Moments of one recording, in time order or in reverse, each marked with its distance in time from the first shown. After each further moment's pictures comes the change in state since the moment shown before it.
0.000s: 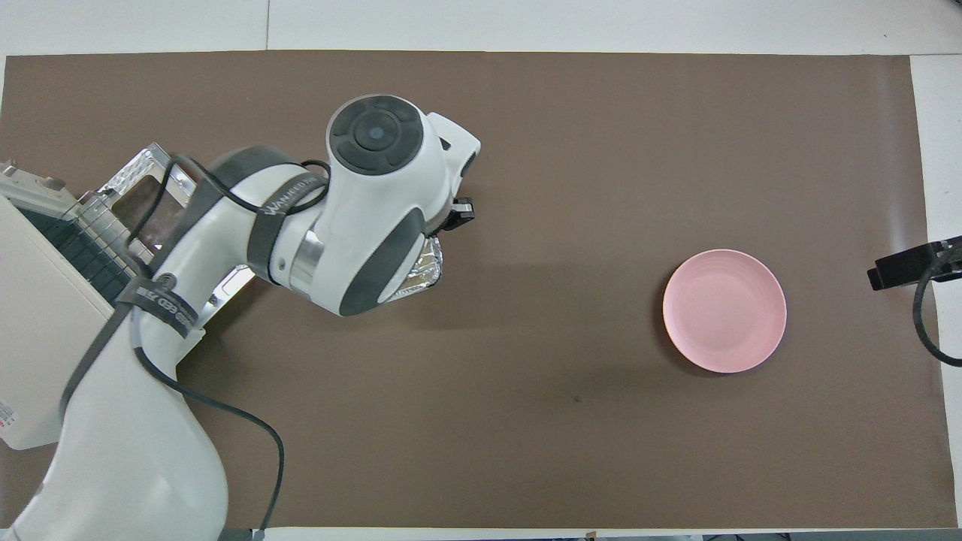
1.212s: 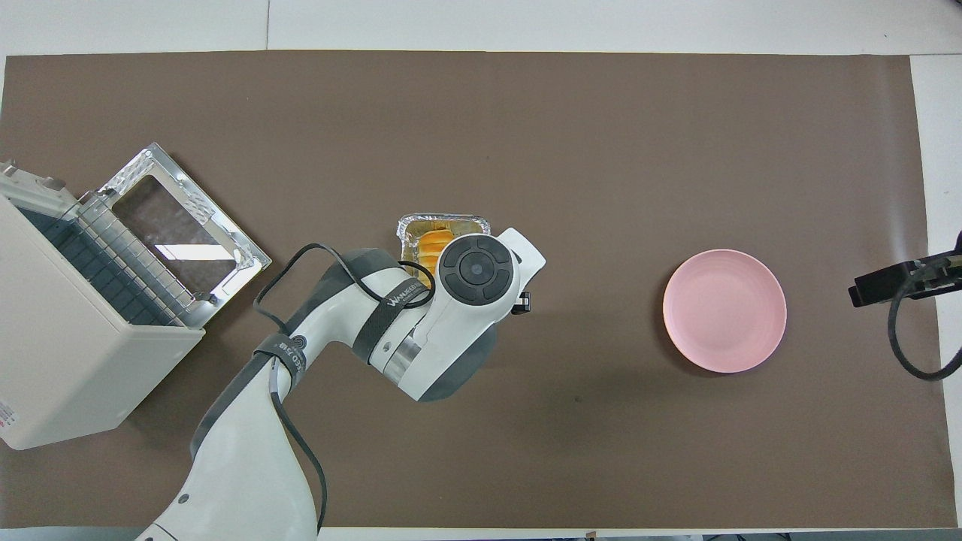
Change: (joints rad) left arm -0.129 -0.011 -0.087 -0.322 0.010 0.274 0.049; right arm -0.005 -0.036 0.007 -0.079 -0.001 0.026 0.000
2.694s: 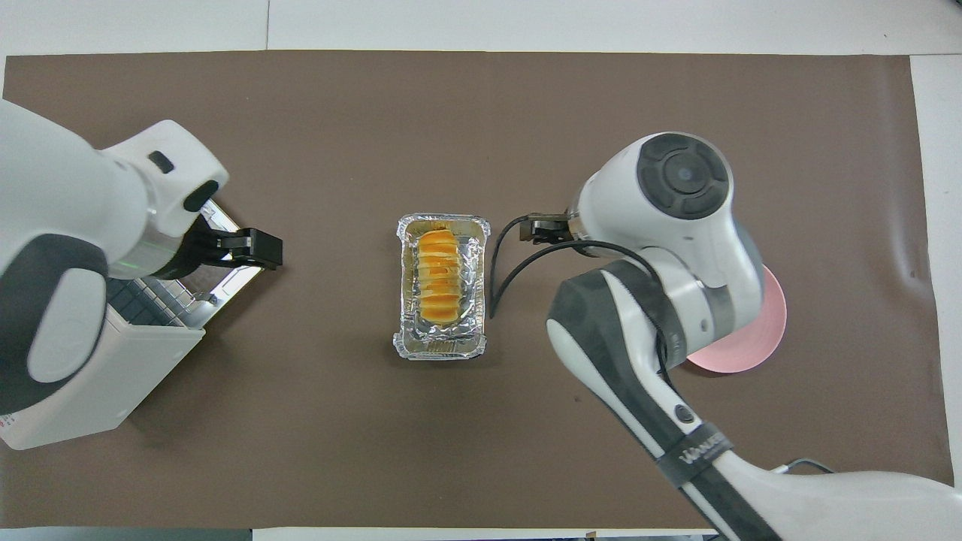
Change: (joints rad) left arm 0.424 -0.429 -0.006 0.014 0.000 -0.427 0.374; right arm 0.450 0.316 -0.001 -0.085 0.064 0.600 0.626
